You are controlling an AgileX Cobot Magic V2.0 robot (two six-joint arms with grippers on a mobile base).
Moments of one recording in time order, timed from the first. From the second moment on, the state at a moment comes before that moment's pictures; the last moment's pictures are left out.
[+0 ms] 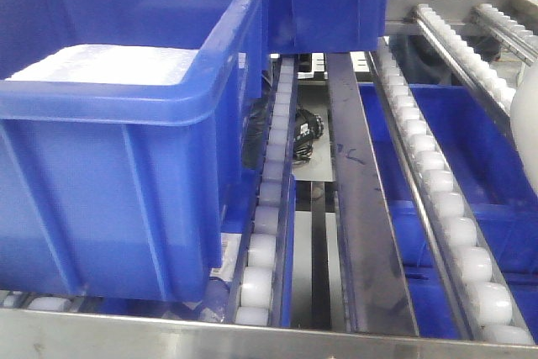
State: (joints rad) left arm -0.14 -0.01 0.01 0.00 0.13 0.02; right arm -0.03 0.48 -0.50 0.09 0.63 -0.04
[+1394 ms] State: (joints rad) left arm -0.14 -0.01 0.01 0.00 0.13 0.02; right arm -0.18 0.85 -0.47 0.30 0.38 -0.35
